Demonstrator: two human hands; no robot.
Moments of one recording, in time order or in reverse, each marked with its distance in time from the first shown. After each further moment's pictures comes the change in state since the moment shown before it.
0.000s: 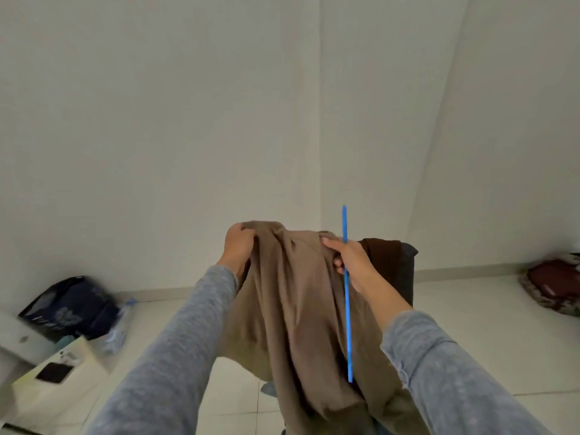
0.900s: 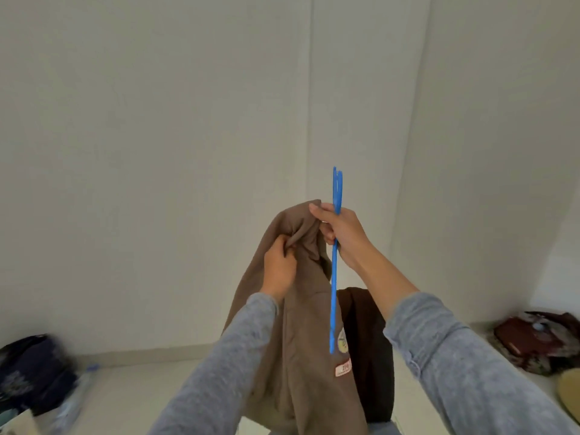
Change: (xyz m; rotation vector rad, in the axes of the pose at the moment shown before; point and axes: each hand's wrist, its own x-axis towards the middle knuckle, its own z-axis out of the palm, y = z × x) left_hand -0.091 0.065 0.024 0.031 -0.002 0.587; right_hand -0.120 -0.151 0.037 0.027 -0.105 -0.477
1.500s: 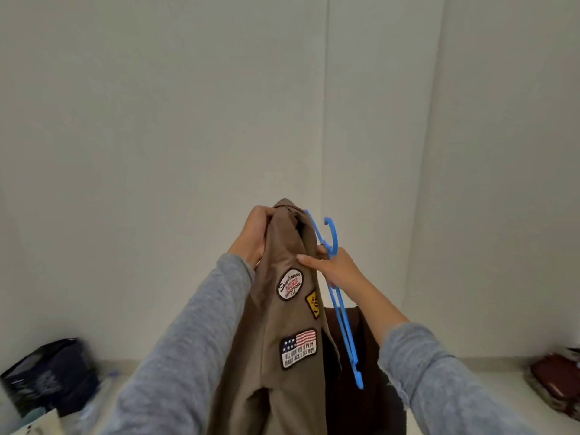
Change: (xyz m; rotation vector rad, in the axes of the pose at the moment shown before) left_hand 0.024 0.108 -0.058 -0.645 -0.166 -0.447; right_hand -0.022 0.021 -0.010 -0.498 -0.184 -0.019
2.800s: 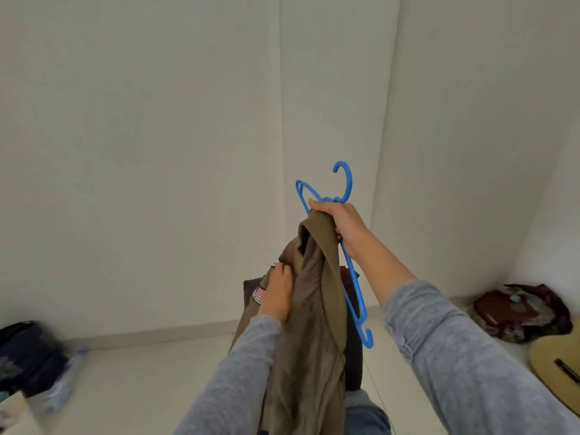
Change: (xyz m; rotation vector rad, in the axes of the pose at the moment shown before) left_hand 0.019 -0.242 0.021 1.317 -0.074 0.337; right_hand -0.008 0.028 -0.085 0.426 0.223 0.270
